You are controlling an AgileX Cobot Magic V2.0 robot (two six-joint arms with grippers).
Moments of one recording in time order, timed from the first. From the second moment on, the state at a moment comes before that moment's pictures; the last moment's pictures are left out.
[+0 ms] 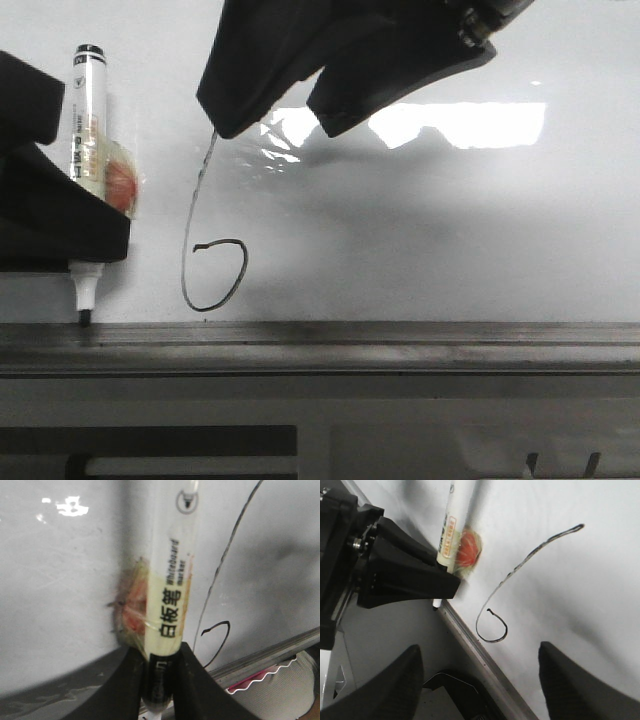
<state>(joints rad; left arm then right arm) -0.73 1.05 -0.42 -0.52 0.05 -0.06 0.76 1.28 -0.99 0.37 0.54 -0.29</state>
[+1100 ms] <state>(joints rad) -0.72 0.93 -0.42 -0.51 0.10 -0.06 0.76 1.28 -0.99 0.37 0.55 -0.29</state>
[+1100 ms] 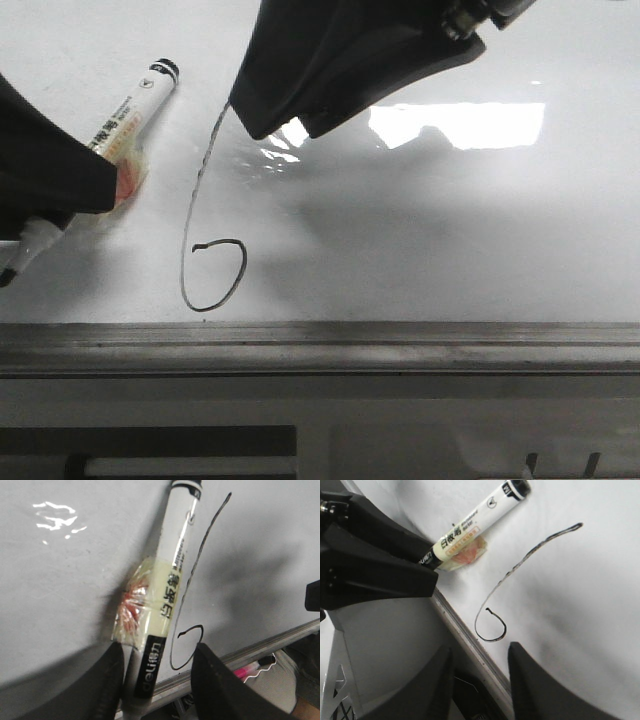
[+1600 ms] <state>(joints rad) -0.68 0.93 -0.42 -0.43 0.13 -0.06 0.76 1.28 -0.99 0.37 0.55 -0.28</state>
